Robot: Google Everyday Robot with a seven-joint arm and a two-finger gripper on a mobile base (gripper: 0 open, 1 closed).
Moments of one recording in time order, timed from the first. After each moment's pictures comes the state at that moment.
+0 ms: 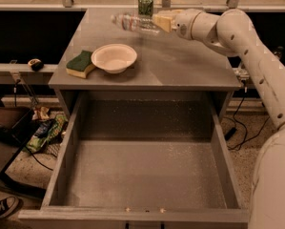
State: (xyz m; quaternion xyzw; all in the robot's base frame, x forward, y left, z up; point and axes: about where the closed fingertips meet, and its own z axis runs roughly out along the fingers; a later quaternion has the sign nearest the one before) arm 0.850 -0.084 0.941 -0.30 0.66 0.23 0.64
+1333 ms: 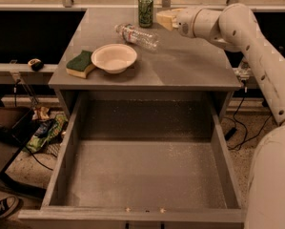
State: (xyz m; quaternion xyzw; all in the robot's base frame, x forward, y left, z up) arm 0.848 -0.087 0.945 -0.33 0.67 0.21 0.63
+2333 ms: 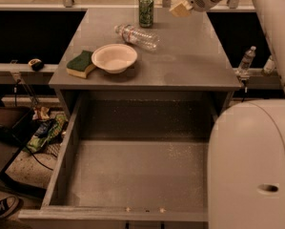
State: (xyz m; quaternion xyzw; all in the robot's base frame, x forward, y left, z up) arm 0.818 -0.123 0.977 -0.51 0.73 0.02 0.46
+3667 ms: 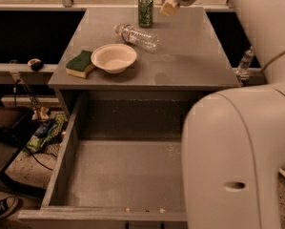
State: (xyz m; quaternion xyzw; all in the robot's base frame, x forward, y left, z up) arm 0.819 -0.092 0.979 -0.53 0.75 -0.05 0.39
